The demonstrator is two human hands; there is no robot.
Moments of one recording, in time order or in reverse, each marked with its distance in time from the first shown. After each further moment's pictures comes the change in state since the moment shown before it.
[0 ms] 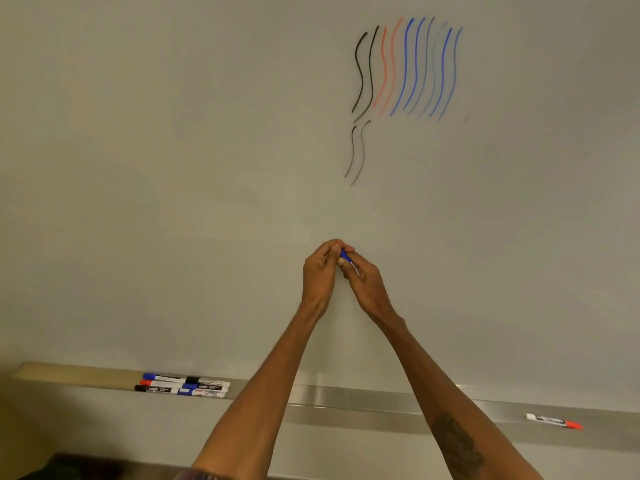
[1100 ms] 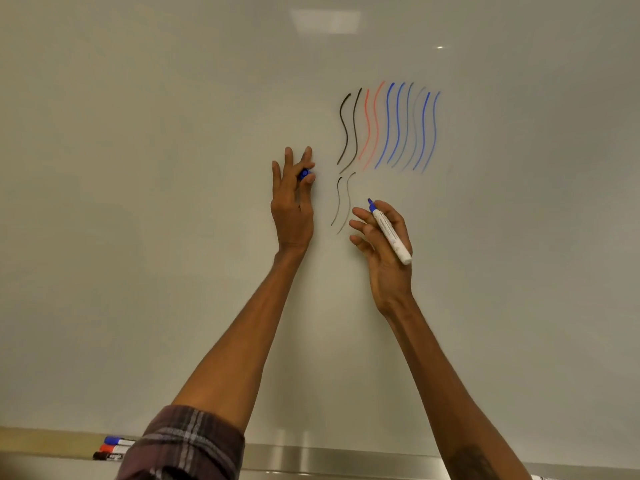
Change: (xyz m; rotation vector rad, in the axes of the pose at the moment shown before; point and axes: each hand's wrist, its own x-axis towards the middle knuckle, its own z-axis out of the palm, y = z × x) left_hand 0.142 0.123 0.009 0.293 0.320 0.648; right_hand 0.051 -0.124 -0.062 0.676 0.183 -0.310
